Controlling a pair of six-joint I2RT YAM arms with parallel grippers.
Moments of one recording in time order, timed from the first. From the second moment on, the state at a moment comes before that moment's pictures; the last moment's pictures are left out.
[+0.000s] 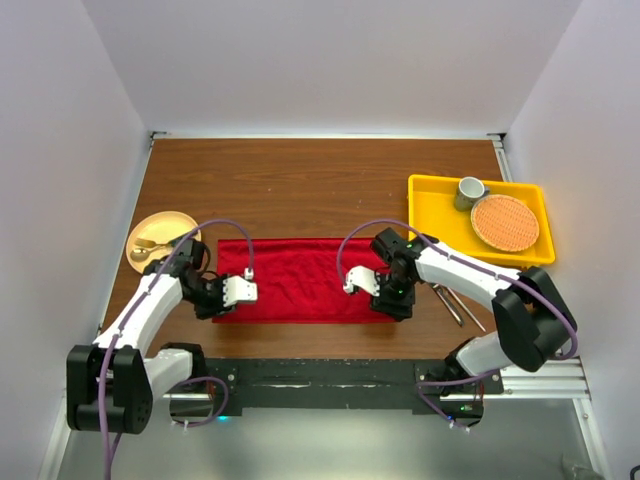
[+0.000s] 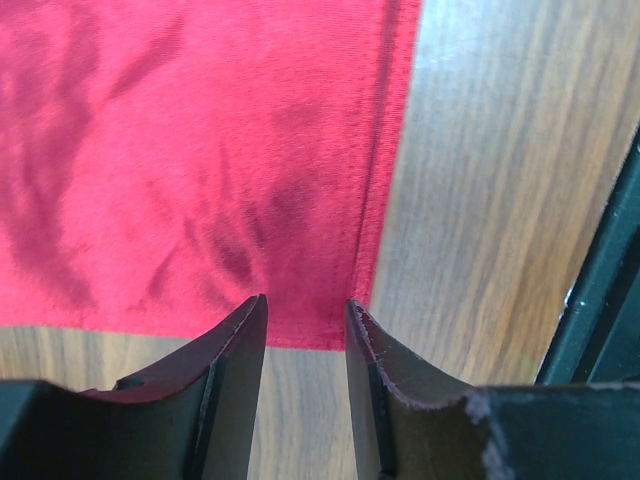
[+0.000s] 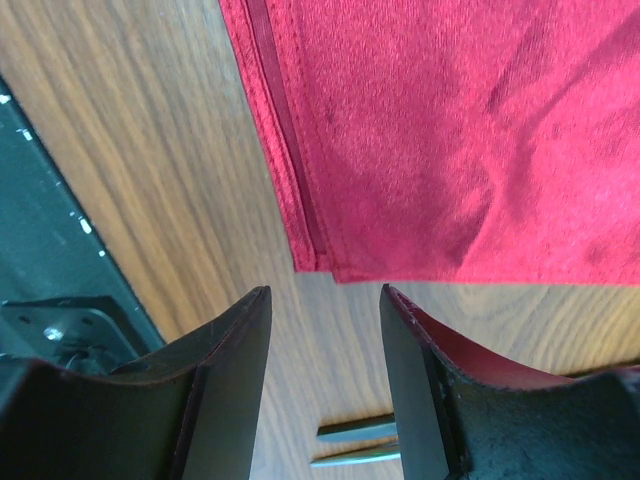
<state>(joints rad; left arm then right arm) -0.06 1.07 0.56 -0.91 0.44 1.36 0.63 1.45 0.85 -0.92 -0.20 -0.79</state>
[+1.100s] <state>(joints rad) -0.01 1.09 0.59 -0.89 0.47 1.34 0.70 1.47 0.79 -0.78 -0.13 -0.76</state>
